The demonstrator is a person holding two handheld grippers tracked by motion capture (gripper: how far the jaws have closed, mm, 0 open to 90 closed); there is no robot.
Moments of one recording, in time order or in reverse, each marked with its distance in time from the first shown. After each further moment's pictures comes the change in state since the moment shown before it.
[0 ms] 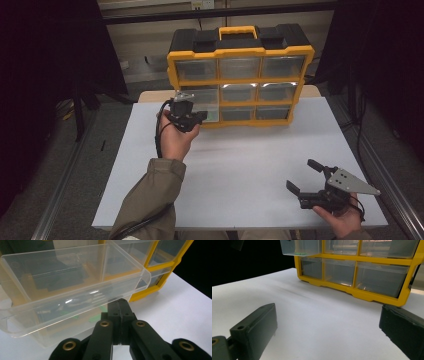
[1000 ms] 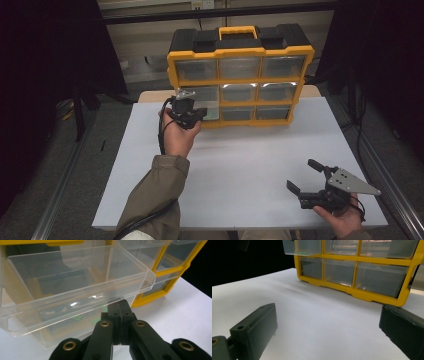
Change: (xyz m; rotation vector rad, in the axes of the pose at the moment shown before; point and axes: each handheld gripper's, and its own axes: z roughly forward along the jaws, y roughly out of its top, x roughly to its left) left arm 0.001 0.003 0.009 -0.023 0.033 -0.011; right arm 0.000 0.000 -0.001 0.000 -0.003 0.004
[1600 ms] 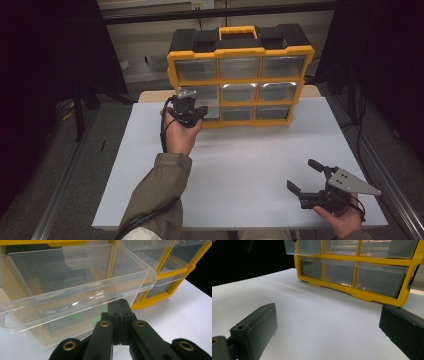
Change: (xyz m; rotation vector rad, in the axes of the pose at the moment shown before) left arm 0.000 0.002 0.006 0.005 0.022 0.001; right arm 0.000 0.000 0.000 -0.001 -0.001 0.000
